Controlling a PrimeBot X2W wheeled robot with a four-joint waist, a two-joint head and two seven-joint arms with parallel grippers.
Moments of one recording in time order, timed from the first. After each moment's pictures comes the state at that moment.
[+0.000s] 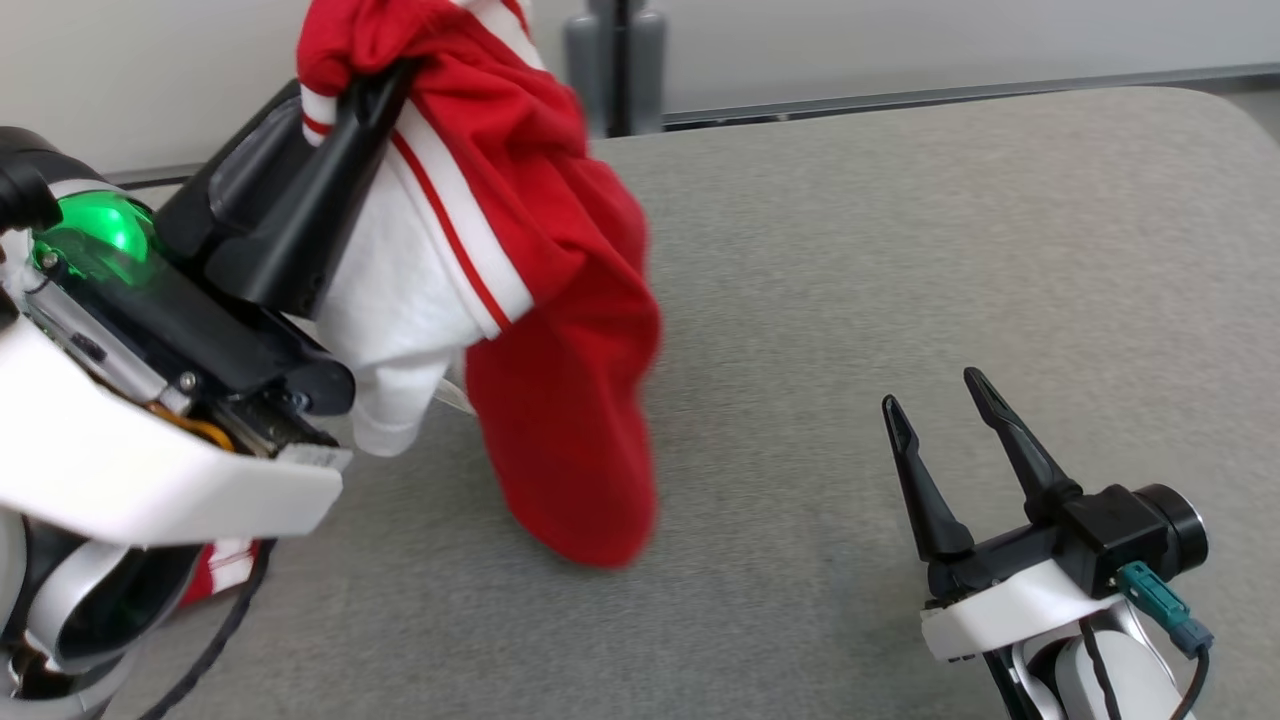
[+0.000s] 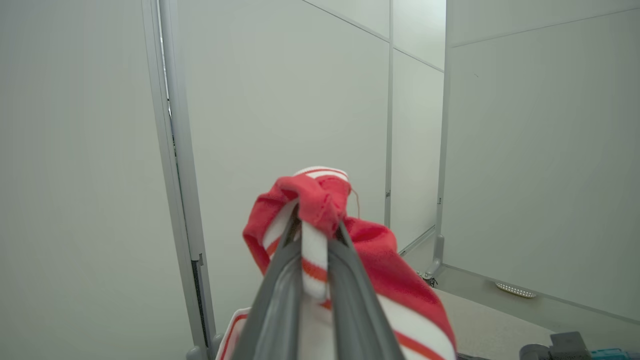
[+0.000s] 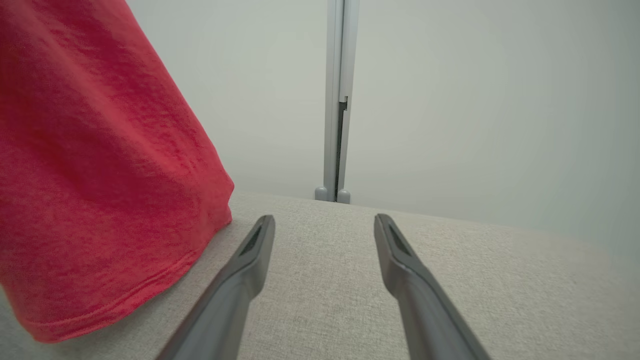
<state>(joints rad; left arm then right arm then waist) -0.60 0.57 -0.36 -0.53 -0.85 0.05 0.22 -0.17 -0.05 0.18 0.14 0.06 0.13 -0.26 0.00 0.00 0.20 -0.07</state>
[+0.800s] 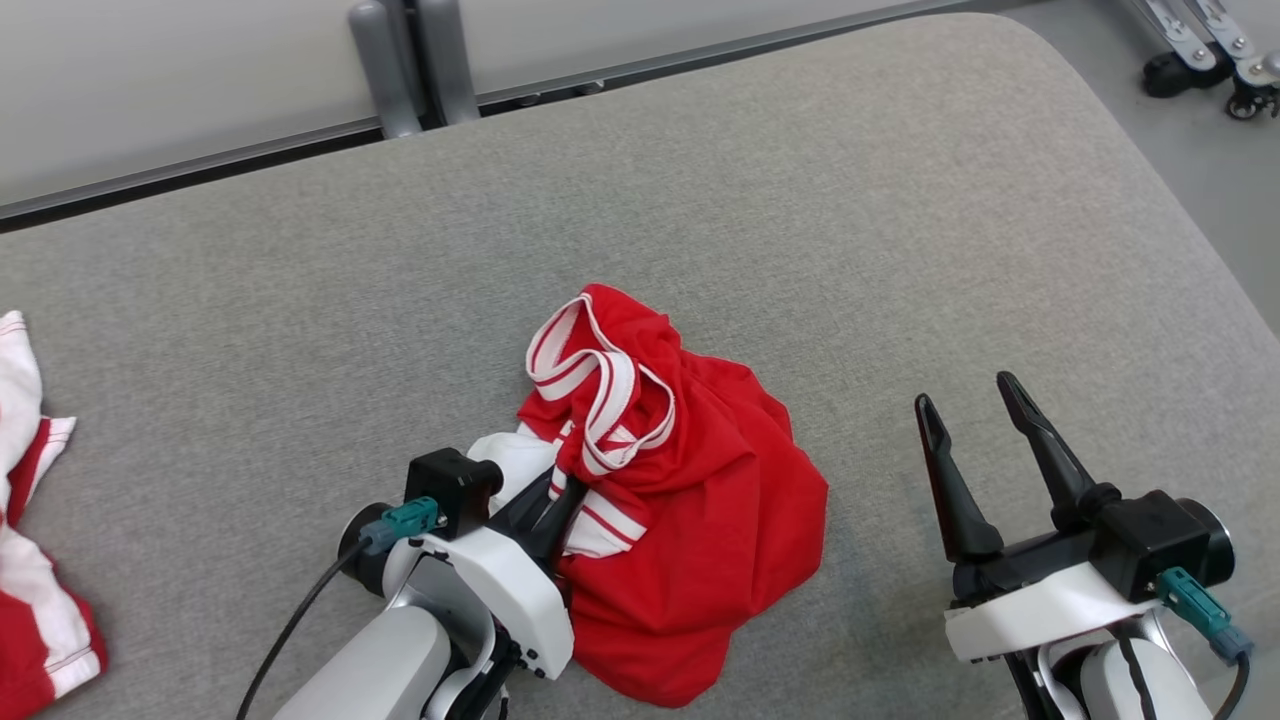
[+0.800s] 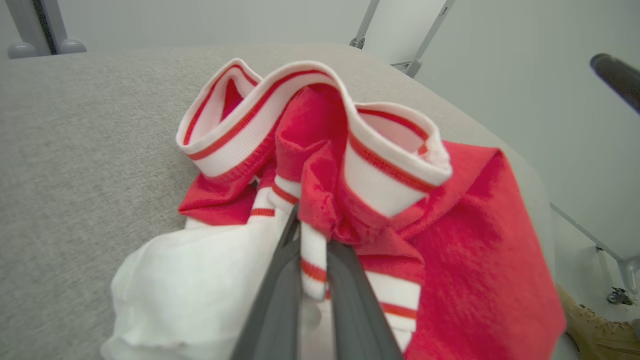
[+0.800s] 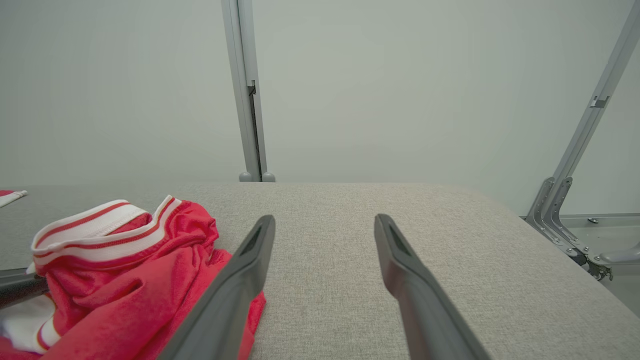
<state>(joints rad) -0.40 0.24 -0.73 0.36 -0.69 -0.03 -0.08 -0.15 -0.05 0.13 0.13 0.12 0.13 -0.26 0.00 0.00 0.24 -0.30</state>
